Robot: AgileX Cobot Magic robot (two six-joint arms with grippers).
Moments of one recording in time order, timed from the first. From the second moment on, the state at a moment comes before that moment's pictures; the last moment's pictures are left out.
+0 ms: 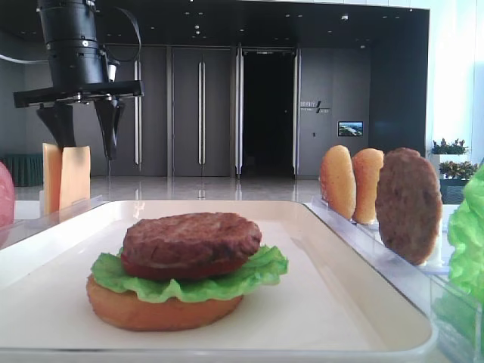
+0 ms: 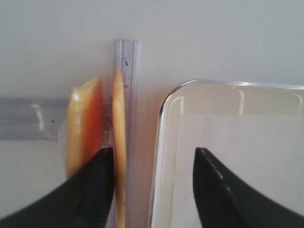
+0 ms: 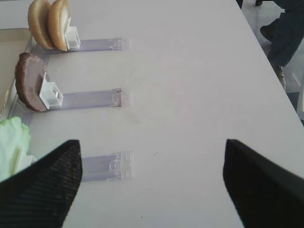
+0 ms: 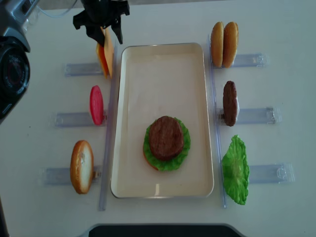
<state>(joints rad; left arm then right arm) -0.24 2.22 -2.00 -0.05 1.24 -0.34 0.01 -0.01 -0.51 0.00 1.13 0.01</state>
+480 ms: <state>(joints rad) -0.24 2.22 -2.00 -0.05 1.24 -0.28 0.01 -0.01 -0.51 0.00 1.13 0.01</state>
